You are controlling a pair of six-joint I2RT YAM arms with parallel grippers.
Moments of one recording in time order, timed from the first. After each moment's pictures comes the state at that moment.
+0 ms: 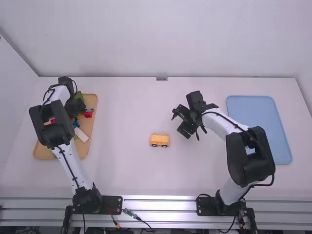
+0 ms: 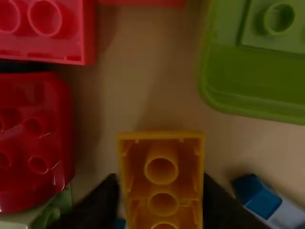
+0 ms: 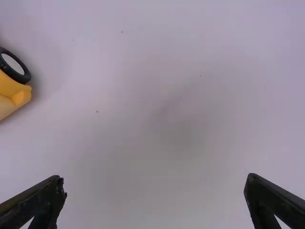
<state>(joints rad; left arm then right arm) 0.41 2.31 1.78 -0.89 -0.12 -0.29 0.32 1.78 1.09 -0.57 -0.09 -0.66</state>
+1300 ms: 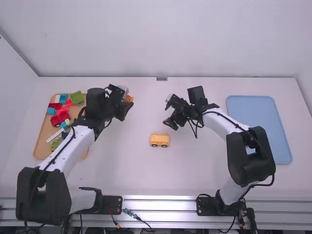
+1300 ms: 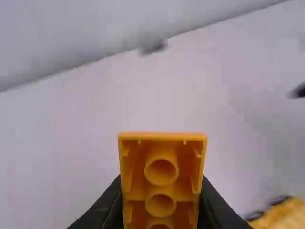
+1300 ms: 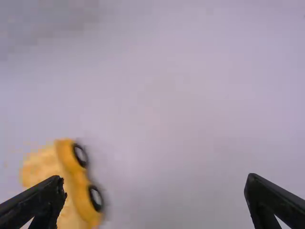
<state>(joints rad) -0.07 1.34 0.84 -0.05 0.44 0.22 0.31 1.78 1.09 -0.28 -0.62 -0.61</state>
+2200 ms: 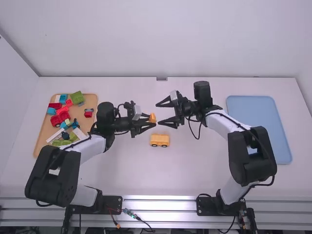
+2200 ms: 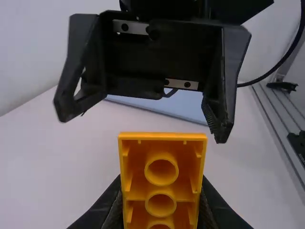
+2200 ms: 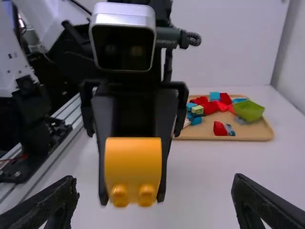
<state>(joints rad) -0.16 1.51 0.59 0.66 1.13 0.15 0.27 1.78 1.04 0.12 -1.44 -0.54</state>
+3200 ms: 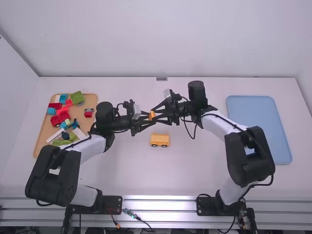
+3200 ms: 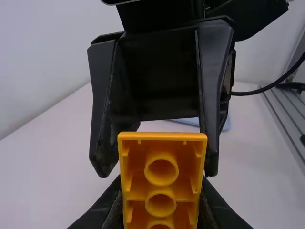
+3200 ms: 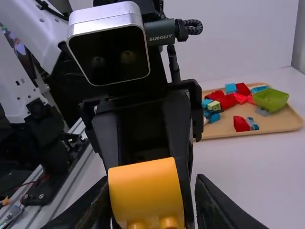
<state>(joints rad) -0.16 1.52 0.59 0.73 1.12 0.15 0.33 1.78 1.04 0.21 -1.42 -0.32</state>
